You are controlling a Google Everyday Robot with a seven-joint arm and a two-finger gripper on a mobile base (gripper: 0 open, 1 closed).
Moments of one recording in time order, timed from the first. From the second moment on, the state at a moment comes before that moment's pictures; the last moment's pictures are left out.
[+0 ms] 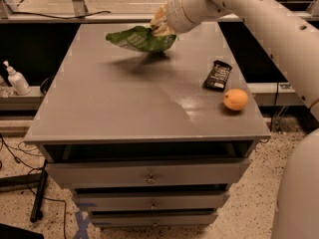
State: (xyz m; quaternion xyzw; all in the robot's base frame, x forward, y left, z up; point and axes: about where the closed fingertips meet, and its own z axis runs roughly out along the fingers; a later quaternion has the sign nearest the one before) arm 0.757 -0.001 0.940 -0.79 0.41 -0.11 0.45
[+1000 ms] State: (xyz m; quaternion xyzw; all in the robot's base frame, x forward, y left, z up) arm 0.718 0.045 1.001 -0.75 0.33 -0.09 0.57
